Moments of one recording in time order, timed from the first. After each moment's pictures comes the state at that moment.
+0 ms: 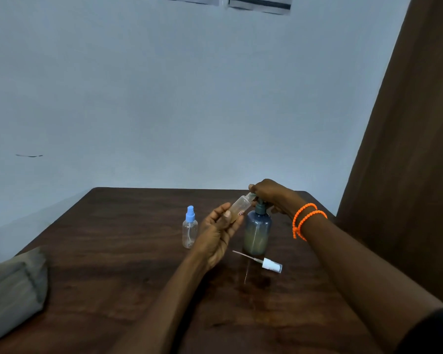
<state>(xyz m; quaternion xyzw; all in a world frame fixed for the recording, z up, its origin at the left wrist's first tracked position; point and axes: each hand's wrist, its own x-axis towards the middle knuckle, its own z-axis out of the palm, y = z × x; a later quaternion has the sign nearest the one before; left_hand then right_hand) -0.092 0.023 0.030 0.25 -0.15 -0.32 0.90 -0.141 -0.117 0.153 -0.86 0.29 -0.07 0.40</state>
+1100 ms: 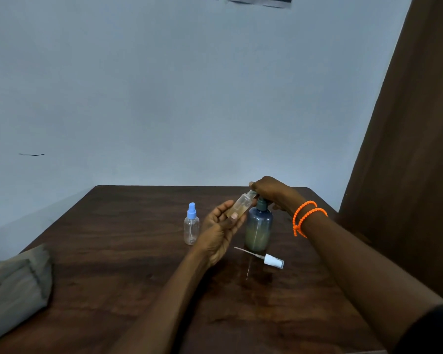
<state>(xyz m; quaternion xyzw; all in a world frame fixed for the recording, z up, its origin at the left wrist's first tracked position) -0.091 0.022 0.026 0.28 -0.16 -0.32 0.89 -0.139 -0.115 0.151 -0.87 0.28 -0.07 0.41</state>
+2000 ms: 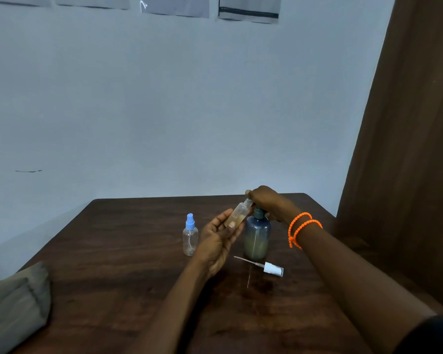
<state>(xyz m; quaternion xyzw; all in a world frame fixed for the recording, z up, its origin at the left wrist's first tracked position) -0.093 0.025 0.032 0.29 -0.16 -0.33 0.88 -0.137 -0.116 0.145 -0.84 0.28 -0.09 0.44</state>
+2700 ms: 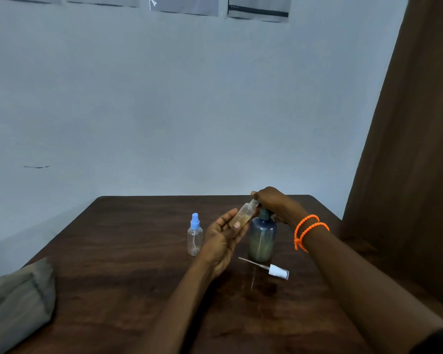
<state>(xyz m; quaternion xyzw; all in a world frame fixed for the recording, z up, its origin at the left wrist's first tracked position) -0.090 0.024 0.030 0.29 -0.16 -0.32 0.89 -0.135 -0.117 0.143 -0.83 0.29 -0.08 0.46</state>
